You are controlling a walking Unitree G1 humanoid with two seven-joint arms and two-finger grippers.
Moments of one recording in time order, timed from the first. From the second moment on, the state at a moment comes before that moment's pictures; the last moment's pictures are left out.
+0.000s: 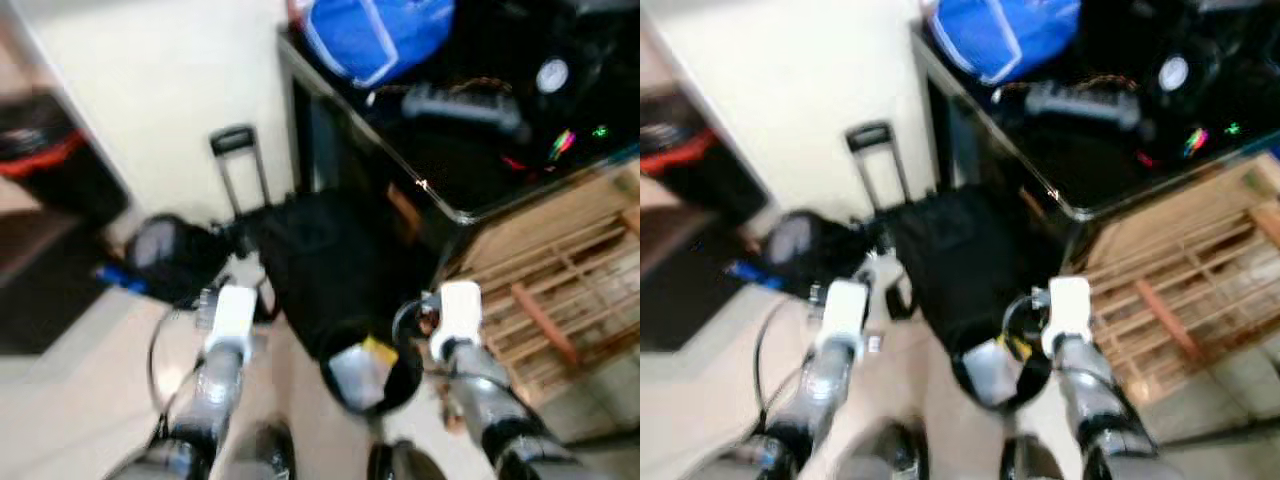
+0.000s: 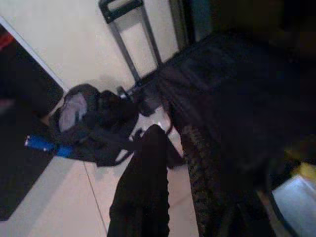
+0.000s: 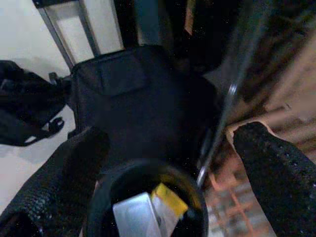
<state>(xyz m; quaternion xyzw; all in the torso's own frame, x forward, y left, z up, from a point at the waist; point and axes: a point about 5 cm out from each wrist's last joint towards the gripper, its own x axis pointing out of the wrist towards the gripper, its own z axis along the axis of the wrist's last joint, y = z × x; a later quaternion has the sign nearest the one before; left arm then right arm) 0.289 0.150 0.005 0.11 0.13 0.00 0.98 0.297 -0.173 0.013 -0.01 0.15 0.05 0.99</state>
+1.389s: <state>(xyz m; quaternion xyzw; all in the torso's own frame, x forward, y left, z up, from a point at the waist) 0.300 0.145 0.016 0.11 0.12 0.00 0.99 0.297 -0.175 0.012 -0.01 0.15 0.05 0.99</state>
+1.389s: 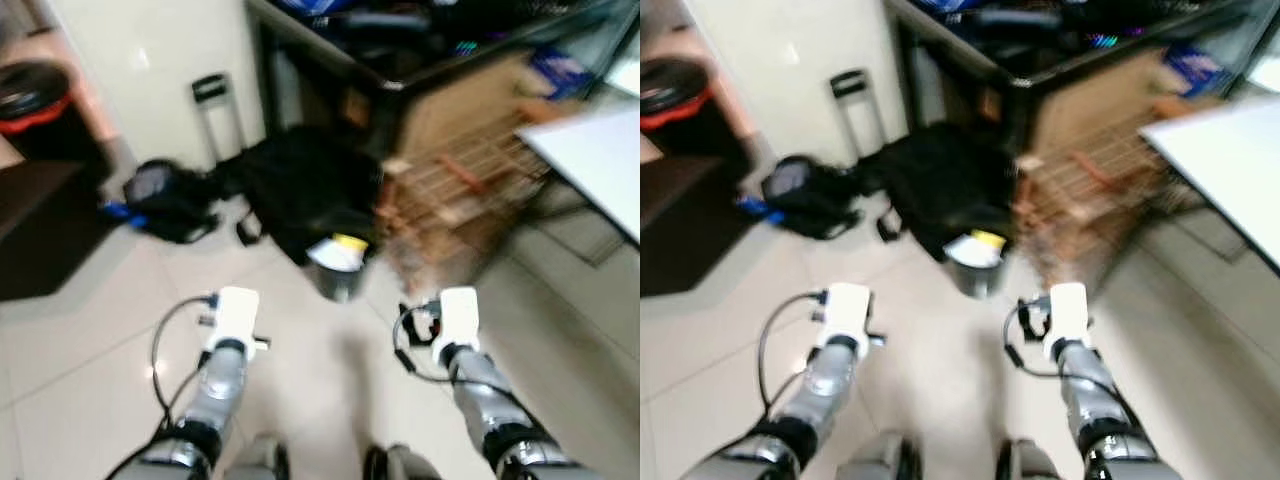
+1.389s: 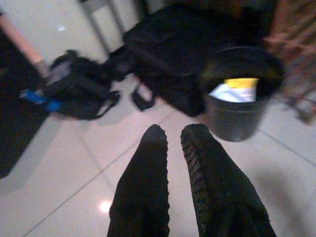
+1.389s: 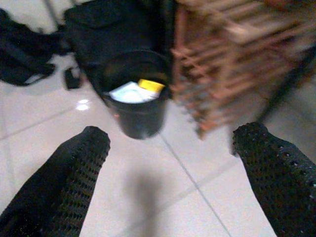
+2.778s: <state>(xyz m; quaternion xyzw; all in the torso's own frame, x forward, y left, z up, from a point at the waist) 0.328 0.152 0.059 0.11 0.02 0.01 0.99 0.329 -0.175 0.058 -0.01 0.05 0.04 1.00</state>
